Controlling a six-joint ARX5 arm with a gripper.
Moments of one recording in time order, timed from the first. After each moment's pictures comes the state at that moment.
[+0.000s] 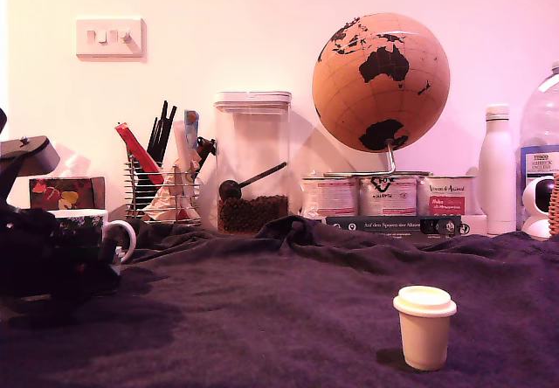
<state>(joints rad) -0.32 1.84 0.33 1.09 0.18 -0.07</state>
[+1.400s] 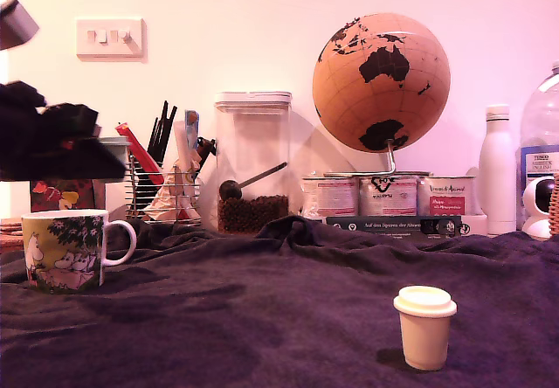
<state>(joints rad) -0.28 1.27 0.34 0.61 0.15 0.01</state>
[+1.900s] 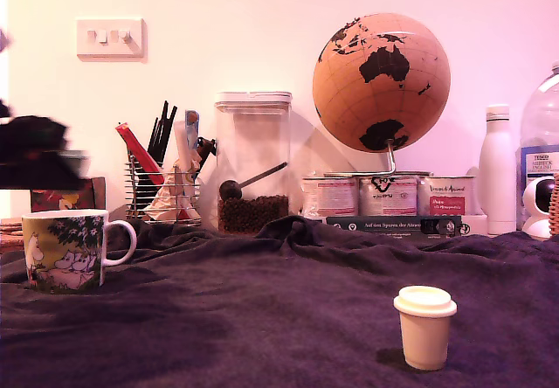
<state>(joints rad) -0.11 1.25 0.34 0.54 0.15 0.02</state>
